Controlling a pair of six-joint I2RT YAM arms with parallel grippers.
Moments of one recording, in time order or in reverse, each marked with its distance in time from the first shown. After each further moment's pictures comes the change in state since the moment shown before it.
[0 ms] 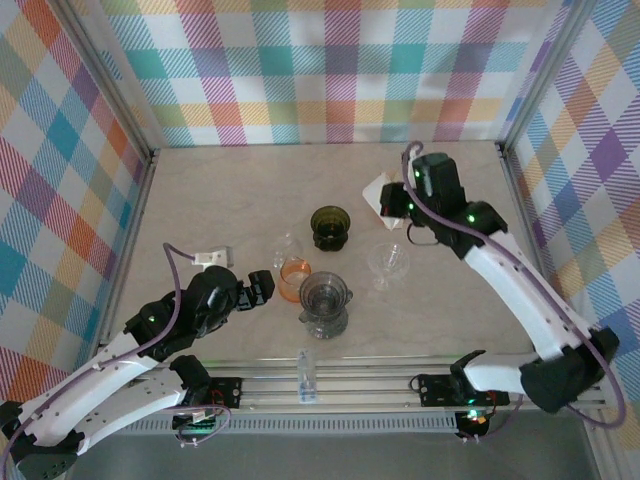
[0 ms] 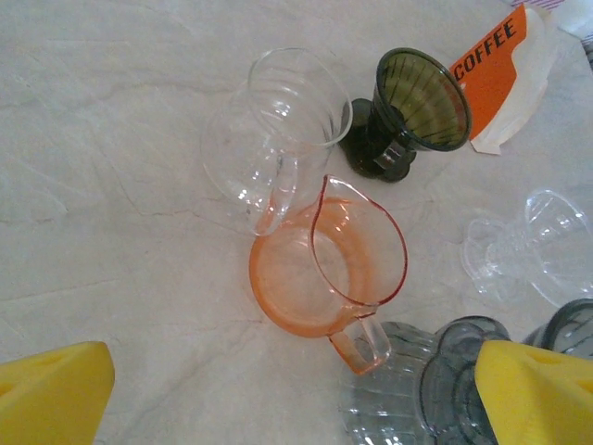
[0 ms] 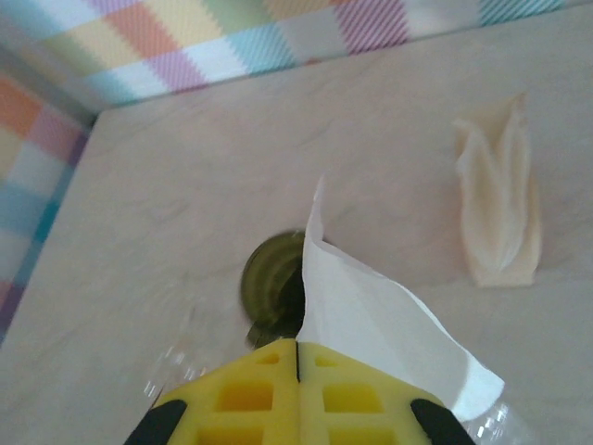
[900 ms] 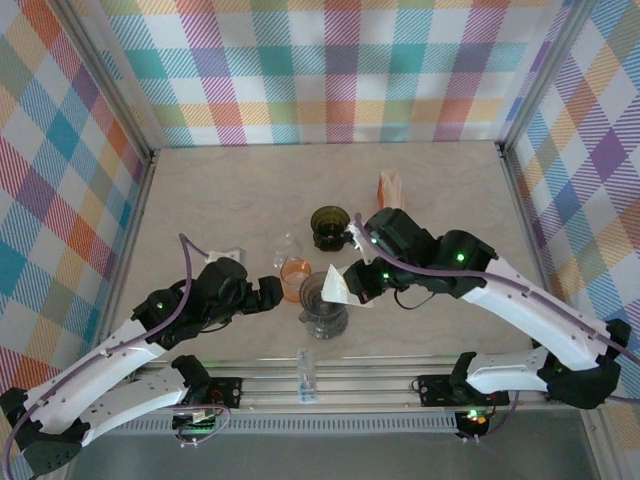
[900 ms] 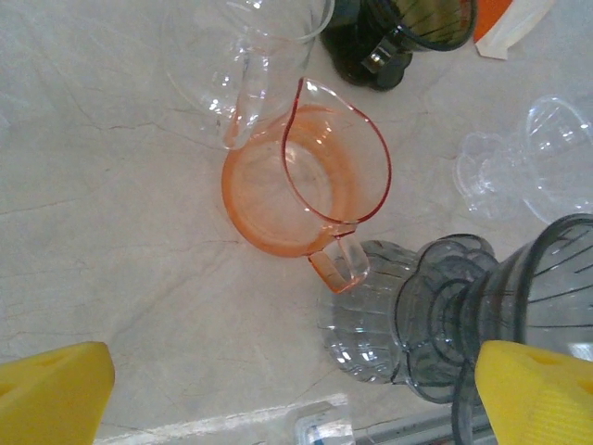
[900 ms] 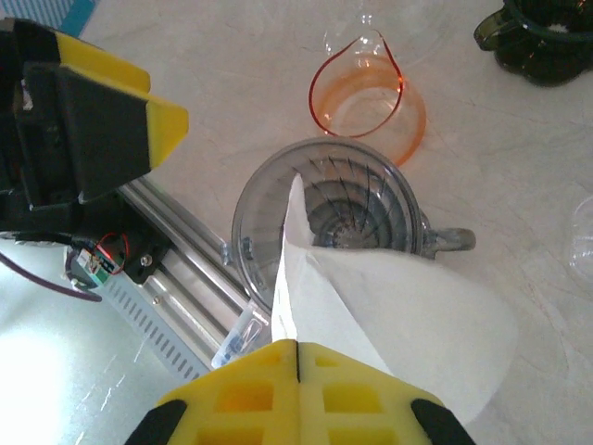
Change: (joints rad) left arm 0.005 0.108 0.090 -0.113 0.171 -0.024; right arm 0.483 0.005 0.124 -0.430 -0.087 -0.036
